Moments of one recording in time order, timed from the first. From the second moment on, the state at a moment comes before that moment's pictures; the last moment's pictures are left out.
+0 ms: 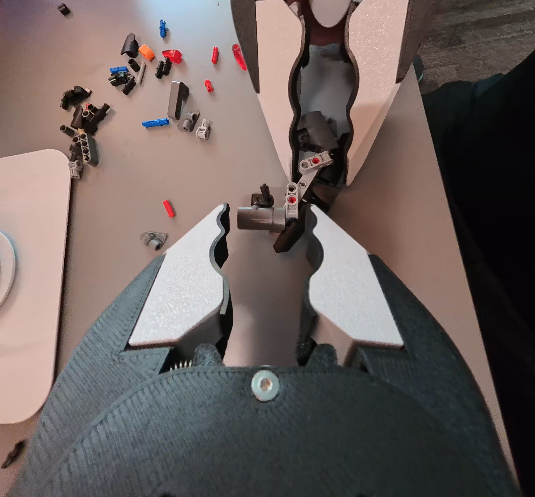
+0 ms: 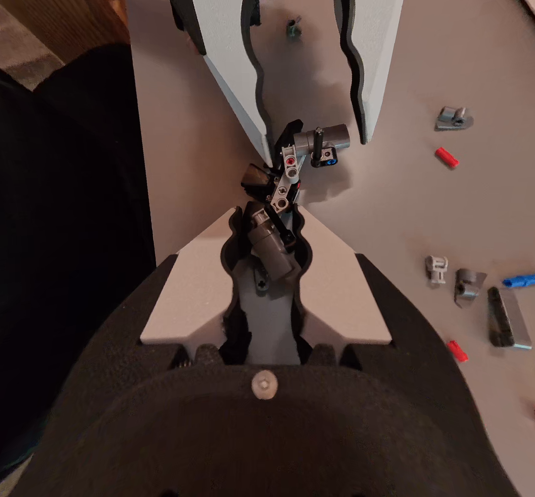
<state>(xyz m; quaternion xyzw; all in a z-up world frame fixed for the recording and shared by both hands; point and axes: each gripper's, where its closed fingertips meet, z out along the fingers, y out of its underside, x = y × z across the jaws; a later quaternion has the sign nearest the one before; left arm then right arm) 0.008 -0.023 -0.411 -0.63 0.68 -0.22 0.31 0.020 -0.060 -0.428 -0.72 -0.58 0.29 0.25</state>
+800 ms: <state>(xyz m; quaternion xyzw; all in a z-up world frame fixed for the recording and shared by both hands) -0.045 -0.044 -0.418 -0.66 0.66 -0.18 0.31 -0.021 -0.064 -0.428 -0.64 -0.69 0.29 0.18</state>
